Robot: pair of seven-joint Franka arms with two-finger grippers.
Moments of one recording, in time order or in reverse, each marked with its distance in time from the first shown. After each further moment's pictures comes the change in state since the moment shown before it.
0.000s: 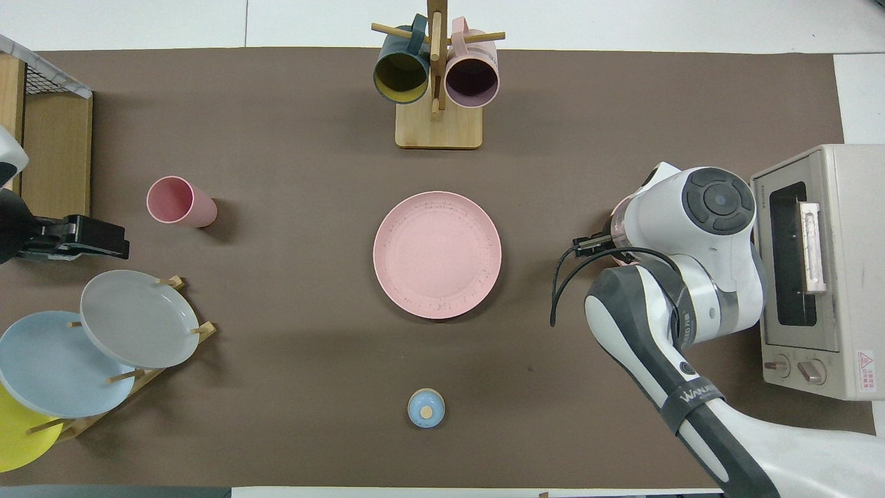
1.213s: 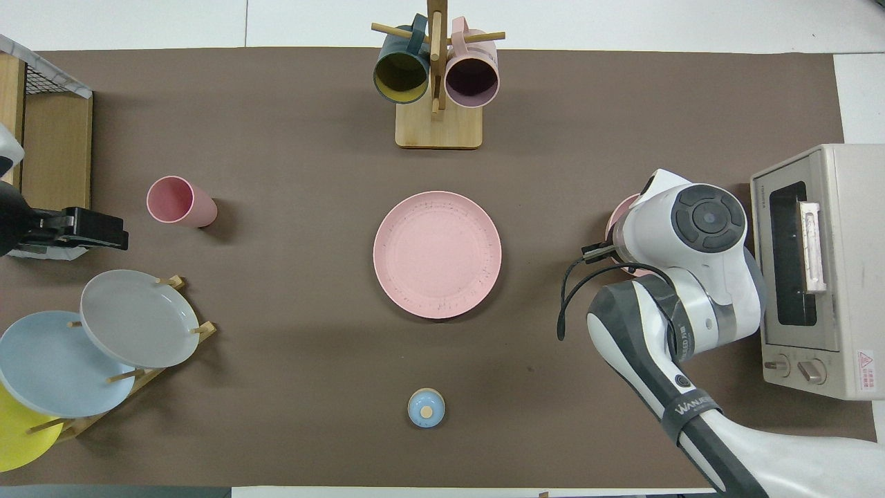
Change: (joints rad) left arm 0.000 0.001 0.001 0.000 0.000 0.035 0.000; right arm 0.008 -0.016 0.000 -0.033 -0.102 0.026 -0.018
